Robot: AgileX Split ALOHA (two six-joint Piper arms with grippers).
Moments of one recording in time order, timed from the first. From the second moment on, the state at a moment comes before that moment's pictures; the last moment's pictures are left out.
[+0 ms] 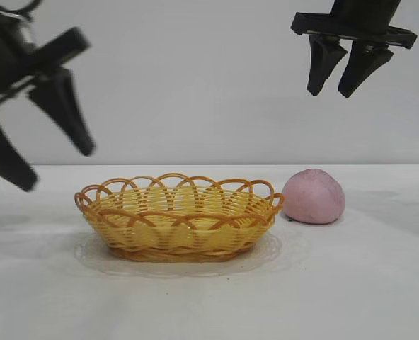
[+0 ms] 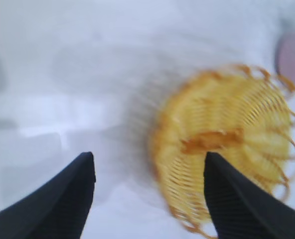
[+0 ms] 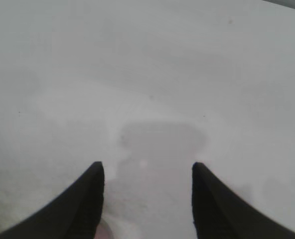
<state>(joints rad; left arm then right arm) -0.04 1.67 -0.87 -0.48 0.46 0.42 0.26 1.93 -1.50 0.21 0.70 -0.25</state>
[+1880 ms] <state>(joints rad) -0.04 0.18 -0.48 0.06 1.12 -0.05 0.26 1.98 -1.50 0.21 0.79 -0.25</state>
